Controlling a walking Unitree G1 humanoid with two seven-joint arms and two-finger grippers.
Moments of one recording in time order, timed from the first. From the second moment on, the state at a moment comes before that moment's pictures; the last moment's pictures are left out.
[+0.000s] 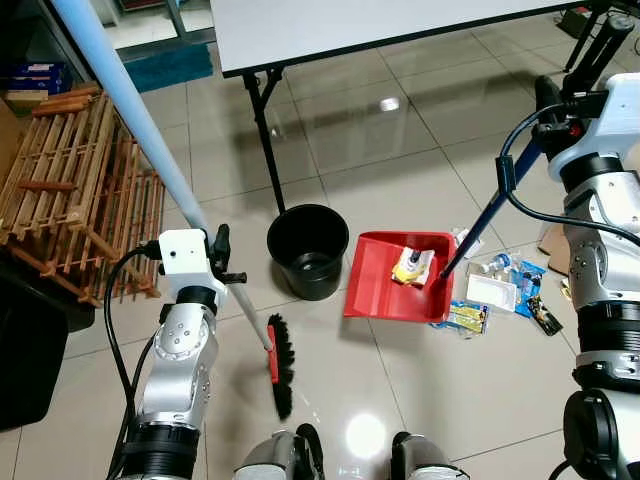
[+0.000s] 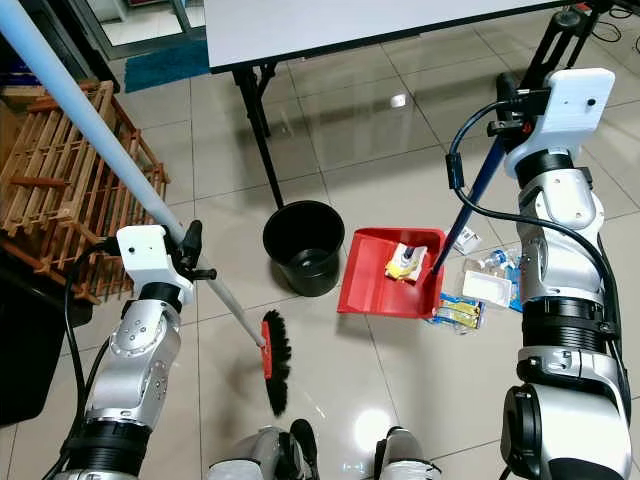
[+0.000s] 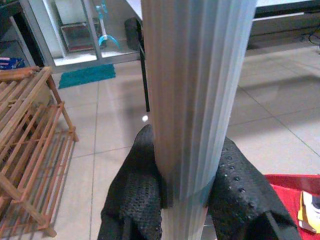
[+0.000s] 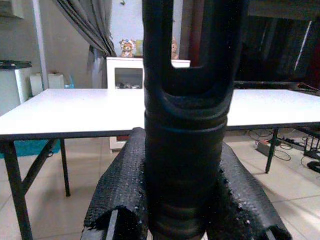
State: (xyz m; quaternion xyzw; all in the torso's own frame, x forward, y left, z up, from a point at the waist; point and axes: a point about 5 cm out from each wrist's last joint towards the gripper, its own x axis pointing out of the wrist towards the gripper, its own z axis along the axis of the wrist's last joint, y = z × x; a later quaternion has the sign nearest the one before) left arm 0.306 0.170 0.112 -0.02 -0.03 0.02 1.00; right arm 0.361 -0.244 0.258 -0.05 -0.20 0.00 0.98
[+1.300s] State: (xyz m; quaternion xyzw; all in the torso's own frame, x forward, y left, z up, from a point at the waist) left arm 0.302 0.161 0.110 -0.03 -0.03 0.01 1.00; right arm 0.374 -0.177 0.296 0.01 -0.27 0.07 0.96
